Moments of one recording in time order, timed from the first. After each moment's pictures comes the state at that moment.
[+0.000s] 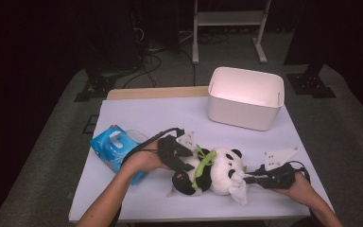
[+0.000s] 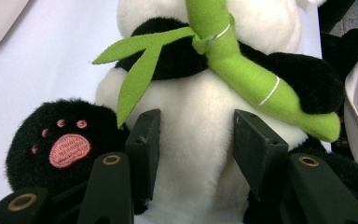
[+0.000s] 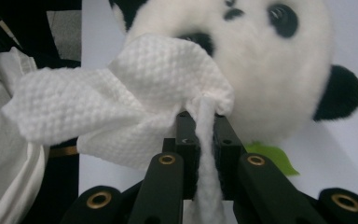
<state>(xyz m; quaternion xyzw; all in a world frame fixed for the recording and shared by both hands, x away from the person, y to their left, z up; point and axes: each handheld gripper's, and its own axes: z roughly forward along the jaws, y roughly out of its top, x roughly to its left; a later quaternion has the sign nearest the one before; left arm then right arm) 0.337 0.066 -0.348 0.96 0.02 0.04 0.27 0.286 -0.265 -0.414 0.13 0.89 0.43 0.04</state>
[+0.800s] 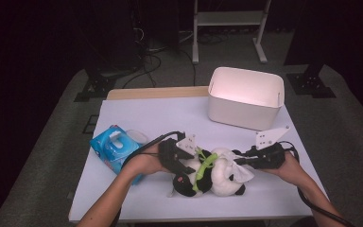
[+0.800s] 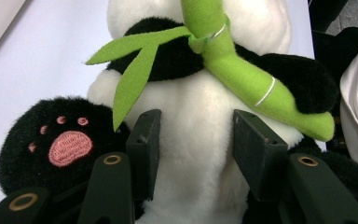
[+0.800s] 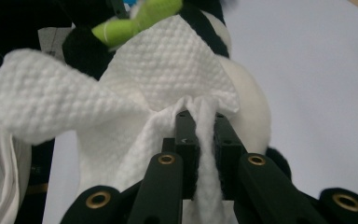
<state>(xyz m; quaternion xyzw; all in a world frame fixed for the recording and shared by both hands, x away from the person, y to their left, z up) 0.329 0.065 -0.352 0.96 0.01 0.04 0.28 0.326 -0.244 -0.383 0.12 0.88 0.45 0.04</state>
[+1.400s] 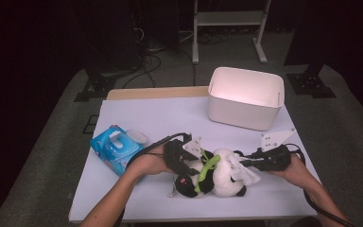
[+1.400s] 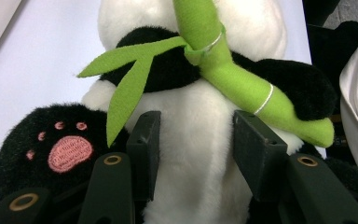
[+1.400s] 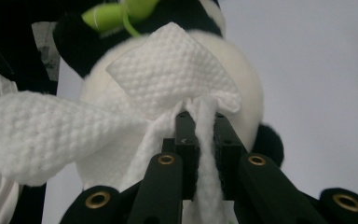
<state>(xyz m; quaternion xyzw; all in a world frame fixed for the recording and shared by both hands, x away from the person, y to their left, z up) 0.327 0.051 -0.351 0.96 -0.02 0.05 0.27 0.323 -0.258 -0.387 0.13 0.89 0.44 0.05</state>
